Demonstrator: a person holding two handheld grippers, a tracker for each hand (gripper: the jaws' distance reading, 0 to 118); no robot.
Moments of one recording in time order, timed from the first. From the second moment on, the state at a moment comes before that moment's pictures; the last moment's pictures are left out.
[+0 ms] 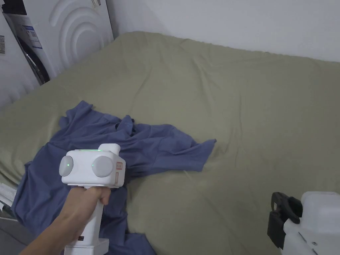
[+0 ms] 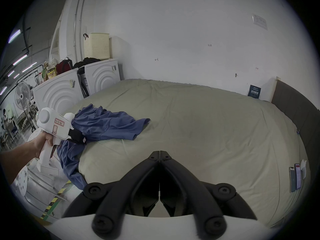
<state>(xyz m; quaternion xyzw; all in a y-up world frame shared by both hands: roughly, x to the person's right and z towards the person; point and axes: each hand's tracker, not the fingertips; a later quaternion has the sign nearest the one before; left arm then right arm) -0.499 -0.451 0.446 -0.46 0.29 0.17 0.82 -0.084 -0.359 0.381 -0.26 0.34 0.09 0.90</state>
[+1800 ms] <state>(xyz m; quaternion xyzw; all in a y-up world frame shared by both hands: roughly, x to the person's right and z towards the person) -0.017 -0.453 0.139 -0.49 -0.10 0.05 0.86 0.180 -0.356 0.340 -0.30 0.08 -0.01 0.95</state>
